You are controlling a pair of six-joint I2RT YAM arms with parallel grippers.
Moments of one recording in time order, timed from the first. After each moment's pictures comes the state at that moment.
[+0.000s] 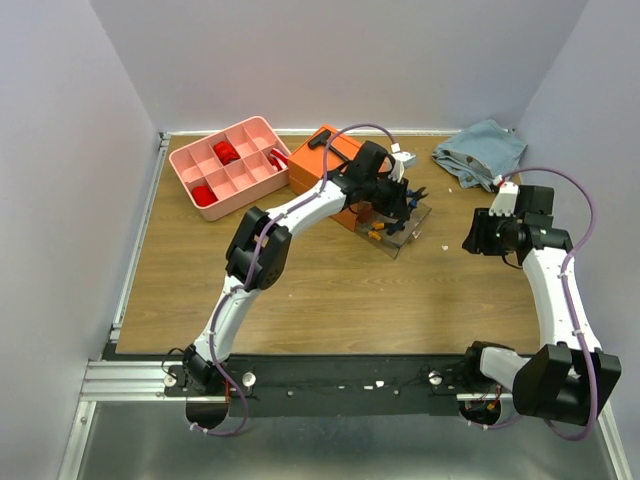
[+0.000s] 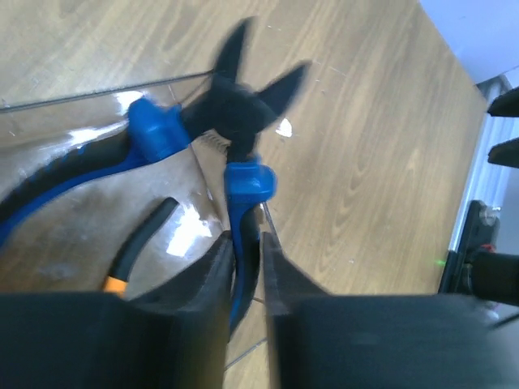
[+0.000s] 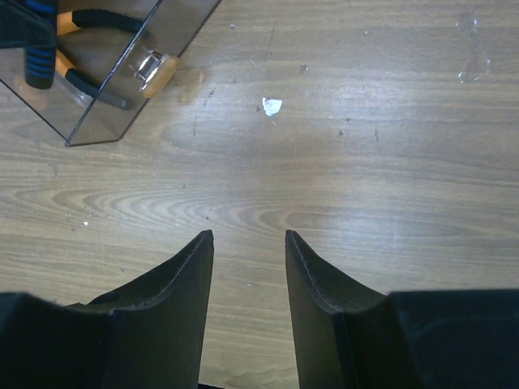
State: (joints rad) left arm -0.72 2.34 2.02 -0.32 0.62 -0.26; right arm -0.19 1.12 0.95 -0.73 -0.29 -0.10
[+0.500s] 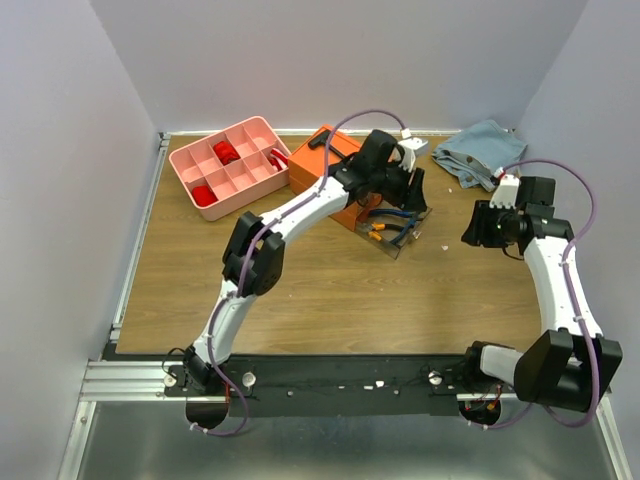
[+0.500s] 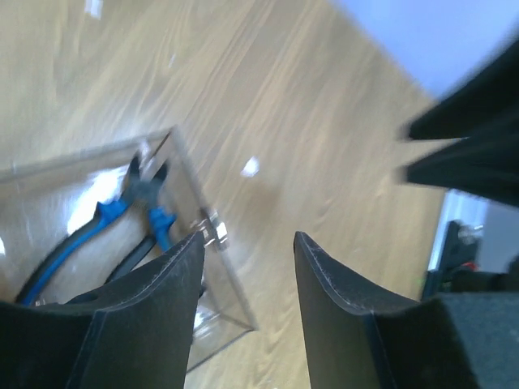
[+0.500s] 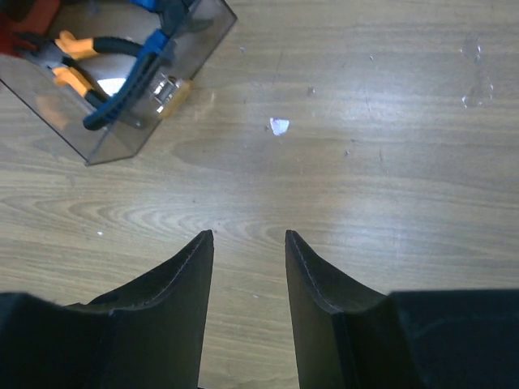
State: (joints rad) left arm -0.76 2.29 2.08 -0.33 0.55 -0.25; right arm -0.20 1.18 0.99 -0.73 -0.32 -0.10
